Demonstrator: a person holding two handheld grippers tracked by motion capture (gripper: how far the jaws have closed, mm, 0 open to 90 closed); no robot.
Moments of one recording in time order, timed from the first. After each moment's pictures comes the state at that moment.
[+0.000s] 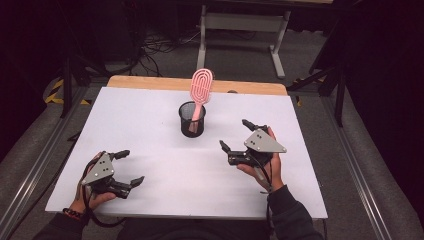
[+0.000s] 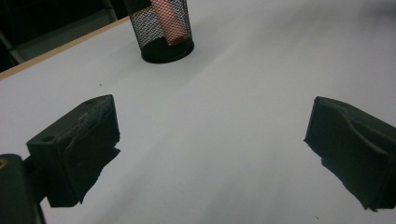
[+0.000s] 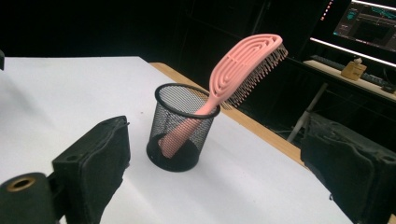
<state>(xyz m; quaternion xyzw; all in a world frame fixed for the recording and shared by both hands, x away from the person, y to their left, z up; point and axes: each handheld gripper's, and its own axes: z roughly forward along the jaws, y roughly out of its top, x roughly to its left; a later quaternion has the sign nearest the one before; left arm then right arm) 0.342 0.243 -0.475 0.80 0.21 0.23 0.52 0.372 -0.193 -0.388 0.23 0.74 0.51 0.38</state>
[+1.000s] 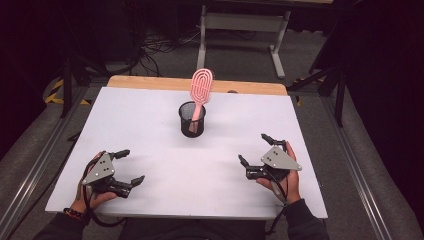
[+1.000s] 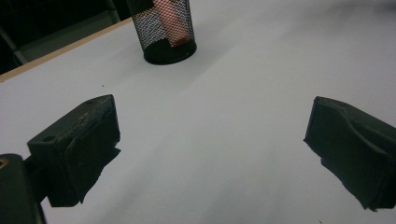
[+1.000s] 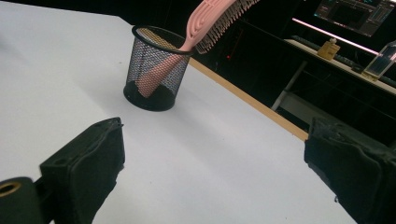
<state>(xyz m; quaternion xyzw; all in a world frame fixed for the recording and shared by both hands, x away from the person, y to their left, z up) 0.343 0.242 -0.476 0.79 0.21 0.23 0.52 0.350 -0.241 -0.422 0.24 0.75 0.47 0.41</state>
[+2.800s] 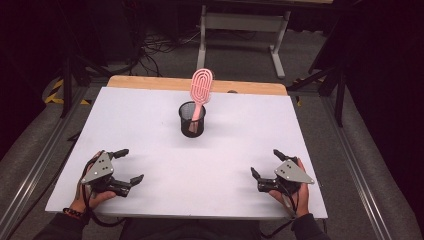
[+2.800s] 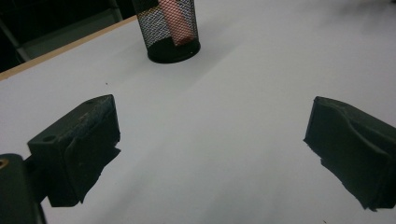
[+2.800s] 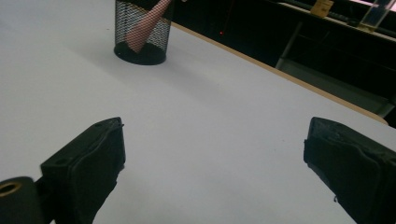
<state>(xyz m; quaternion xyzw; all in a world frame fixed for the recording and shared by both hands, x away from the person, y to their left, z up) 0.344 0.244 -0.475 0.79 0.22 0.23 0.52 0.329 -0.279 -0.459 0.31 0.74 0.46 0.39</state>
